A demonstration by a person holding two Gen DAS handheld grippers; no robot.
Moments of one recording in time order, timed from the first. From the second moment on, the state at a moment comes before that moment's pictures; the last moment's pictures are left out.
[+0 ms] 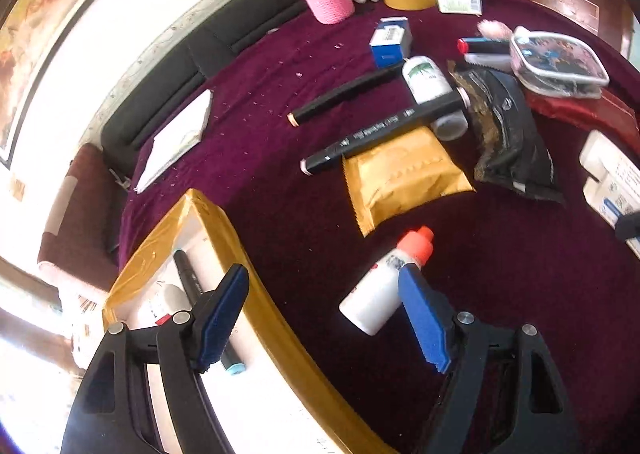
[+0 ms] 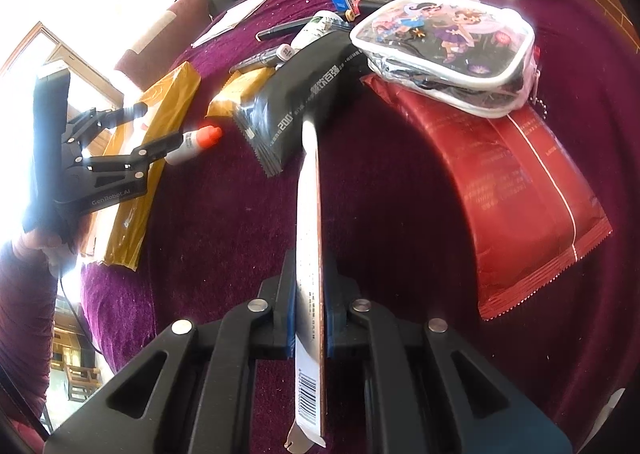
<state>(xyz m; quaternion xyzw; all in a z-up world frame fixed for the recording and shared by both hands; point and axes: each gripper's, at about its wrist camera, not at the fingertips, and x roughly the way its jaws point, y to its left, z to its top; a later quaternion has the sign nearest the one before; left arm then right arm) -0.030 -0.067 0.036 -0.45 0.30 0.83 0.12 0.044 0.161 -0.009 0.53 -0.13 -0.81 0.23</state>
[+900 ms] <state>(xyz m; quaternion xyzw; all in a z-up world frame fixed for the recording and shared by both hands) -0.007 -0.116 0.072 -0.51 0.07 0.84 0.20 0.055 0.129 0.043 0.50 -0.10 -0.82 0.26</state>
